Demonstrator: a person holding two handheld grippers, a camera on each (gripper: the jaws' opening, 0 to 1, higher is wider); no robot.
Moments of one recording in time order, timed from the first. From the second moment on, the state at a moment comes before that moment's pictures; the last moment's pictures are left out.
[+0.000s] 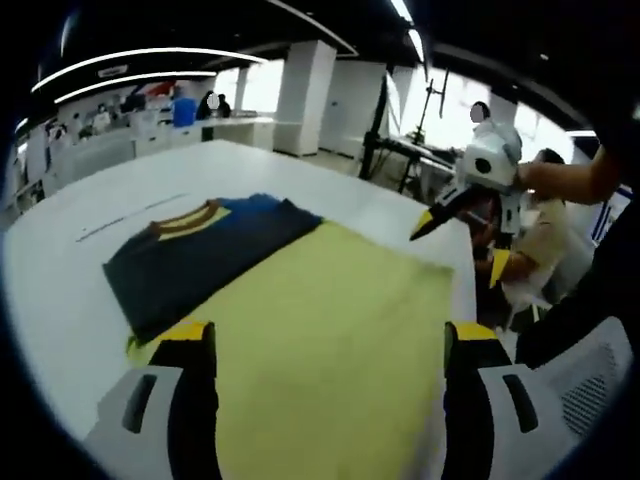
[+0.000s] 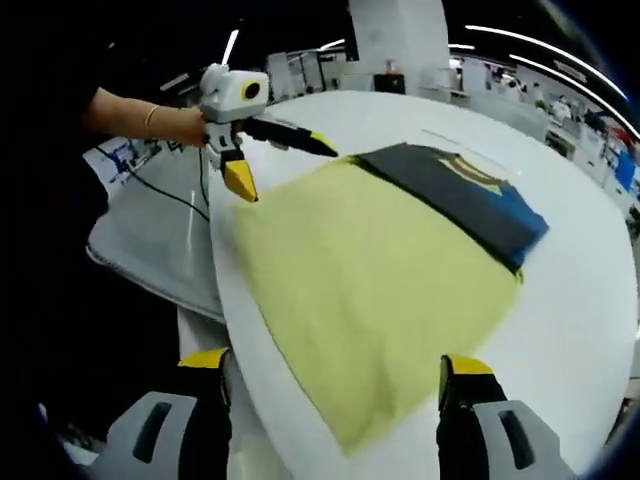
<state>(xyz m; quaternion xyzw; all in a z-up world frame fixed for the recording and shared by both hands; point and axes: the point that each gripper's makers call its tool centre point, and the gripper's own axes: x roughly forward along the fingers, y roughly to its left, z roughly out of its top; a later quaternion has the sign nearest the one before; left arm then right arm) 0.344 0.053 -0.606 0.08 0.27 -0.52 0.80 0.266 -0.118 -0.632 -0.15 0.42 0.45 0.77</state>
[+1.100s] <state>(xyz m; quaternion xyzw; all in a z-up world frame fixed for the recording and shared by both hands) 0.268 0.133 -0.664 0.20 0.33 -0.52 0.76 0.245 -0.144 -0.664 -0.23 0.44 0.44 0.75</state>
